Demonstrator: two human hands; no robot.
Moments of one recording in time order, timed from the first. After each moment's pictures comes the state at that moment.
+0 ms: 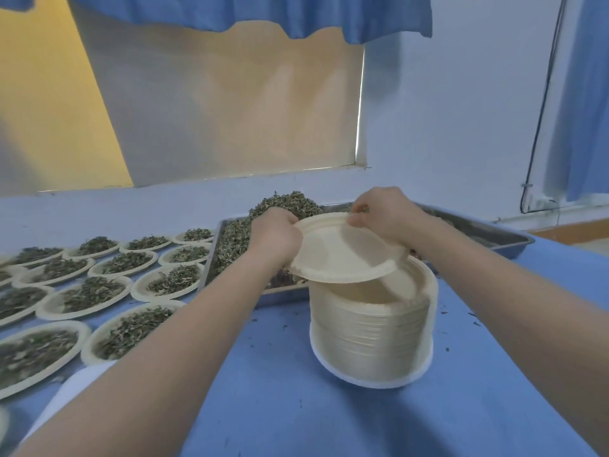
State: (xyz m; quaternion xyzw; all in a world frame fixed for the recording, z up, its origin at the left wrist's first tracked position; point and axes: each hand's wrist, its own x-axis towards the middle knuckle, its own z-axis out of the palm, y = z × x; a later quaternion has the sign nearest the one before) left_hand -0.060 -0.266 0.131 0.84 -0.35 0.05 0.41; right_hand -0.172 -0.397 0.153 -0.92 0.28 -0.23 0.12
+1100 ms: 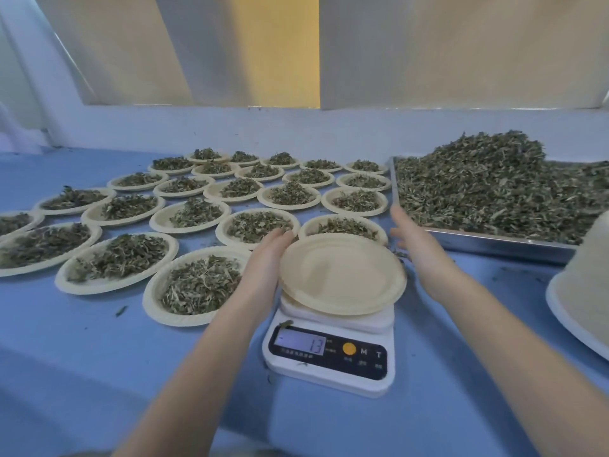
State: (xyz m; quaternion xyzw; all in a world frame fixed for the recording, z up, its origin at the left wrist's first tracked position) left_hand 0.031 0.010 -0.009 0.66 -0.08 -0.10 0.74; right_hand -0.014 -0.196 0.009 -0.77 0.18 -0.14 0.60
